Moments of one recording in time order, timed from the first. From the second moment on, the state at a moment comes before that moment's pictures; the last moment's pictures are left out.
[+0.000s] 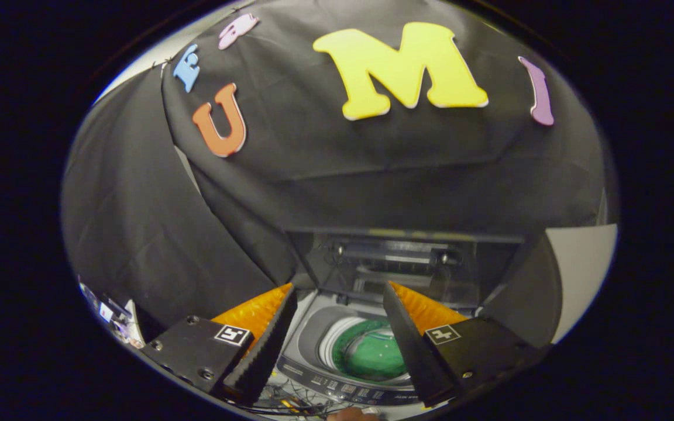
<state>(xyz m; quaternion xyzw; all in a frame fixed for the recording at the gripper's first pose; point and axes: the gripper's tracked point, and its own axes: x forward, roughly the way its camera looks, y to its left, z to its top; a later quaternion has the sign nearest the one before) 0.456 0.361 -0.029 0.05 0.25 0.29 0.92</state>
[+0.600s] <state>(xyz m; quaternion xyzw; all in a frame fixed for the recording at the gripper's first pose) 0.543 0.363 0.031 0.09 0.20 0.24 0.94</state>
